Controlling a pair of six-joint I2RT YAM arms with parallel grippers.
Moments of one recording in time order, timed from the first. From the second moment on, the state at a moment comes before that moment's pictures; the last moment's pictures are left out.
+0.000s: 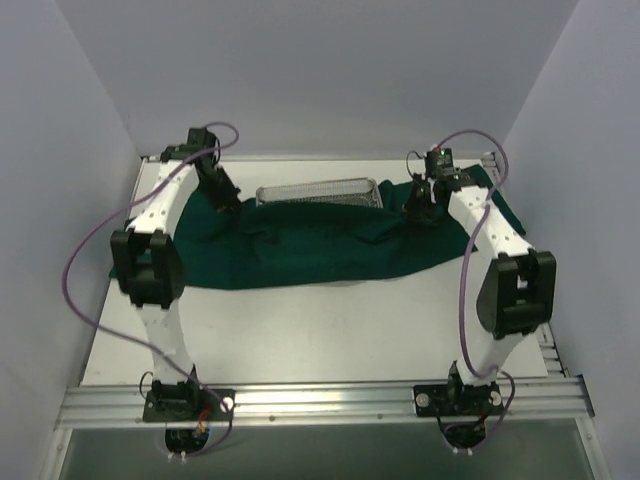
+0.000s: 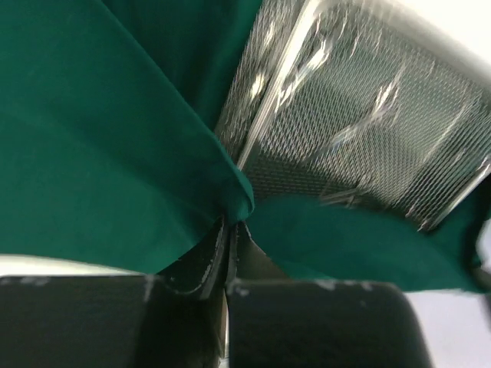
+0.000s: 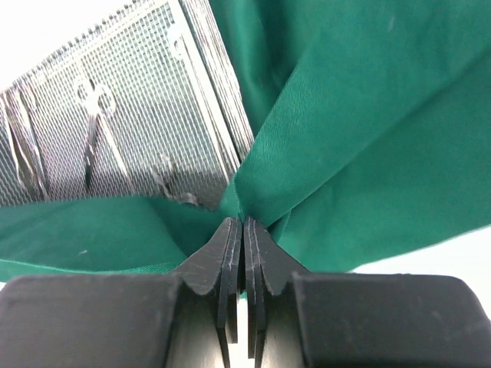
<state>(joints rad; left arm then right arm) -0.10 2.18 2.10 -1.10 0.23 -0.73 0.15 1.78 1.48 -0.65 -0.10 0.54</state>
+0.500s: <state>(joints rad) -0.19 1.06 1.00 -1.07 0.21 -0.77 0.14 1.14 0.99 -0.92 -0.11 0.63</state>
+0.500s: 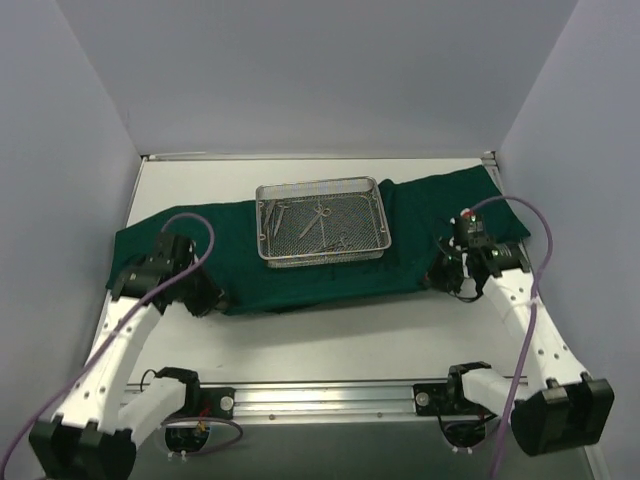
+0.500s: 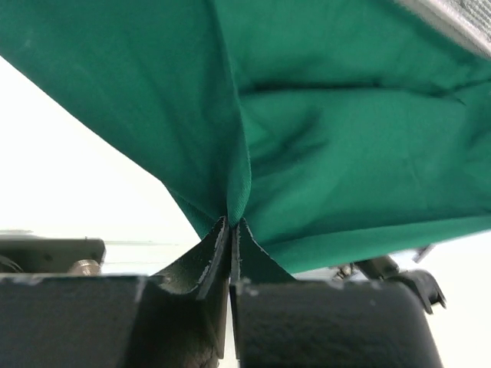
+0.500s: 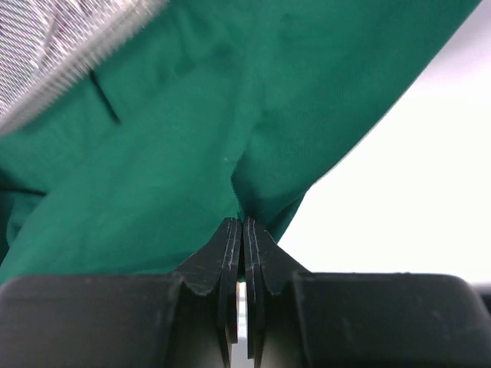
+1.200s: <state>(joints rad) -0.18 1.10 1.25 -1.27 0.13 -0.66 0.05 1.29 1.24 -1.07 0.14 0.57</state>
